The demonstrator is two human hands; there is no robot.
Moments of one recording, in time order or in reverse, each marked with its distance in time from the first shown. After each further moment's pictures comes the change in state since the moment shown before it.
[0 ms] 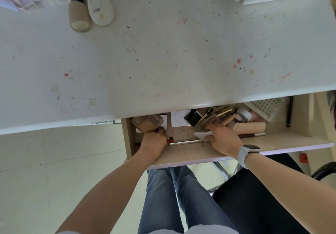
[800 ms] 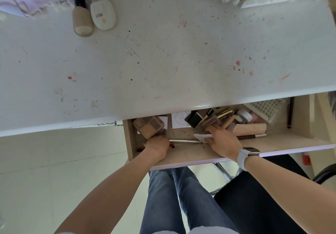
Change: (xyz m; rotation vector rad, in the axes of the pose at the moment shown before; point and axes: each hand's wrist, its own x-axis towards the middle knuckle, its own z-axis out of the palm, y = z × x) left_hand 0.003 0.011 -0.005 -0.205 -0.286 -0.095; right_hand -0.003 -0.002 0.003 0.036 -0.016 -0.002
